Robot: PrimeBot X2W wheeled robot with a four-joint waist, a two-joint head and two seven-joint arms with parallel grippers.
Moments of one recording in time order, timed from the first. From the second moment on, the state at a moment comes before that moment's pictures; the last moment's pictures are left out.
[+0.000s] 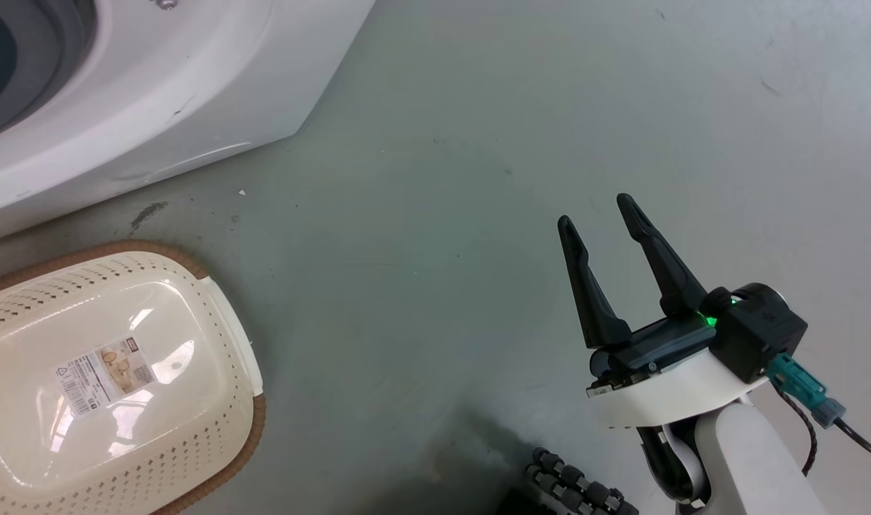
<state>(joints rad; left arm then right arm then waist) -1.36 0.78 -0.16 0.89 0.08 -0.13 0.40 -0.26 -0.05 0.28 0.03 0.22 0.13 -0.26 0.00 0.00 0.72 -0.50</state>
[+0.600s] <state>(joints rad) -1.28 0.81 -0.17 0.76 -0.04 -0.10 0.69 -0.27 -0.05 0.29 0.02 0.25 0.13 -0.26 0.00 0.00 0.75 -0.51</state>
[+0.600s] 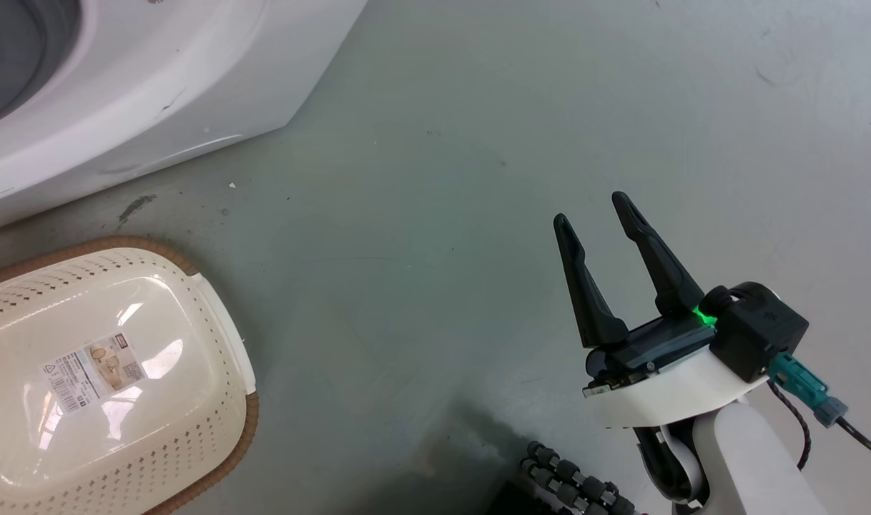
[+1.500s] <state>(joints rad) -0.93 0.64 -0.06 0.73 -0.21 0.06 0.16 -0.25 -0.05 0.24 0.07 0.20 0.13 -0.26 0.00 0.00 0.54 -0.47</state>
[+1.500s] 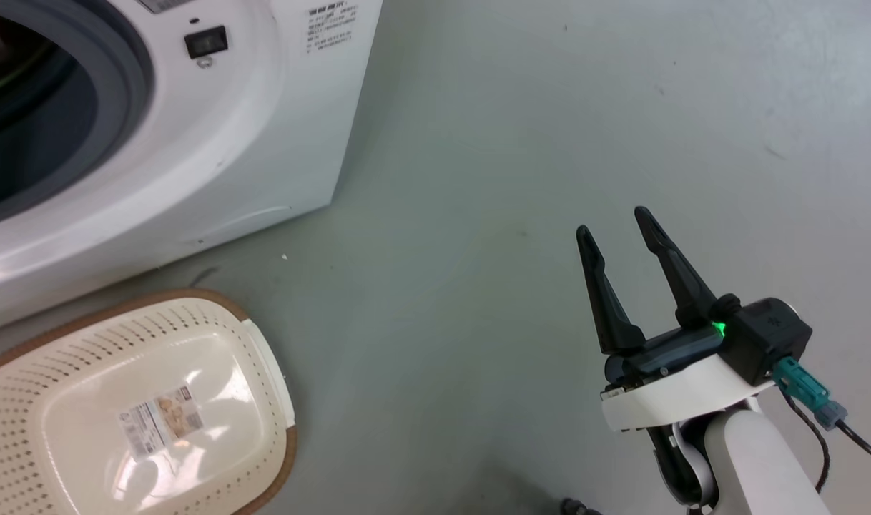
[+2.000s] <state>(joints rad) -0.84 0.45 -0.09 0.98 -0.28 -0.01 -0.19 -0.15 -0.05 0.17 0.11 0.14 0.13 -0.26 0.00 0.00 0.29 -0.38</state>
